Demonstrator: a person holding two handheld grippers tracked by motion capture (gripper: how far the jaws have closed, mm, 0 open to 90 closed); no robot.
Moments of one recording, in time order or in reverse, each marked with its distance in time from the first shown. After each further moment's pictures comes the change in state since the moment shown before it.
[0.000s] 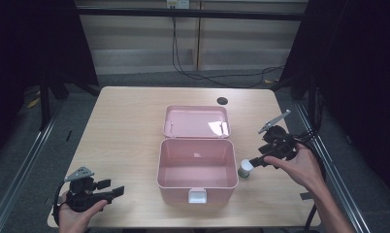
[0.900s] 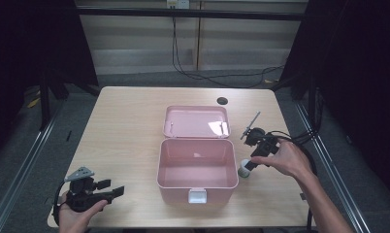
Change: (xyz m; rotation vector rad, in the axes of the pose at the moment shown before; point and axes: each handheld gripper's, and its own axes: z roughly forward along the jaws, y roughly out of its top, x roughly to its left) left arm 0.000 0.000 0.000 0.001 0.000 -0.001; right arm -0.001 0.029 0.043 0.299 -0.004 -0.134
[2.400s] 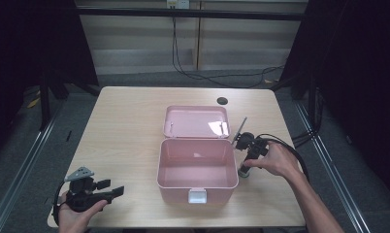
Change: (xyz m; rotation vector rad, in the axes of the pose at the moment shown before) left arm 0.001 0.000 0.000 0.000 0.000 -0.004; right arm 0.002 0.017 0.032 0.089 -0.013 -0.024
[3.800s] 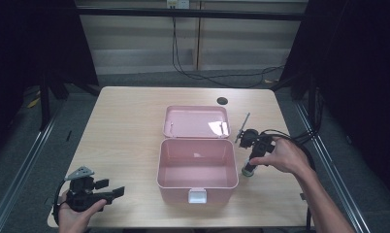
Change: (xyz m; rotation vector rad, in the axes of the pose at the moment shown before) left arm 0.000 0.001 0.002 0.021 0.015 0.011; right arm 0.008 -0.006 -0.034 0.011 0.006 -0.067
